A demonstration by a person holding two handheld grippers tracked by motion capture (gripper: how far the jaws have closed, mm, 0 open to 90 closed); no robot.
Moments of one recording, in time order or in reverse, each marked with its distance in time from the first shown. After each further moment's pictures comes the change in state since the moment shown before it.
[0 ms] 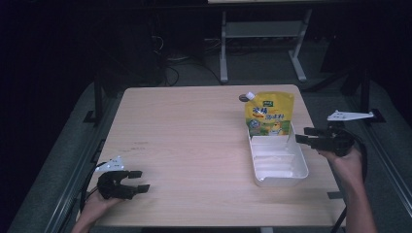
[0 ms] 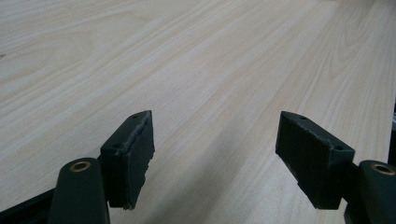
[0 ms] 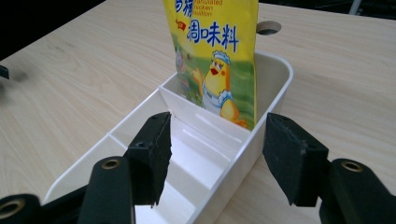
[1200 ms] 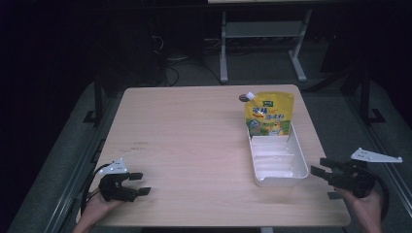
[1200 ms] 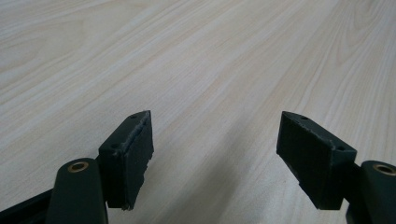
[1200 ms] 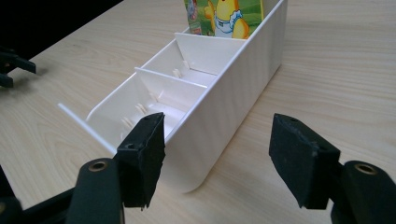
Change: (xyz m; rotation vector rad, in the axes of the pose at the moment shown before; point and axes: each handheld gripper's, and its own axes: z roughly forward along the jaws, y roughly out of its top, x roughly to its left) left arm -0.005 -0.002 0.004 0.034 0.019 0.026; right arm 0.020 -0.092 -0.046 -0.082 0.000 0.091
